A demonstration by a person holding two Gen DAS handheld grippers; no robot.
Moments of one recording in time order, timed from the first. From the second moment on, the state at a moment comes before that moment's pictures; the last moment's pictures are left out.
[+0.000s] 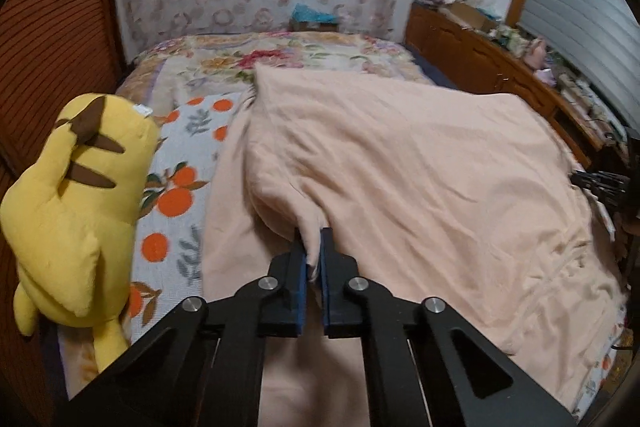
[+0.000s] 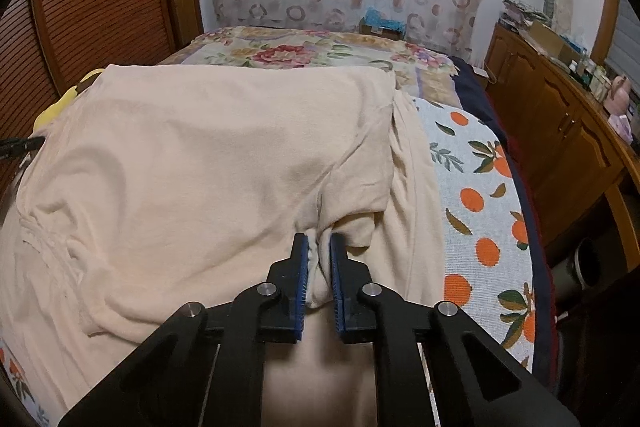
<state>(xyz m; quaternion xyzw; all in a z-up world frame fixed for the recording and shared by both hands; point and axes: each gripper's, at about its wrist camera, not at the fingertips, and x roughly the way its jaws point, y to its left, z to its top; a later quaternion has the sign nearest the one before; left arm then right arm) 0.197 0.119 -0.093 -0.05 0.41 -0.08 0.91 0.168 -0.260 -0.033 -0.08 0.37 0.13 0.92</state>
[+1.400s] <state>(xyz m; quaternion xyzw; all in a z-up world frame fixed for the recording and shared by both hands) 0.049 0.134 -0.074 -0.06 0.37 -0.05 0.93 0.063 -0.329 -0.054 -0.03 0.34 0.13 0.93</state>
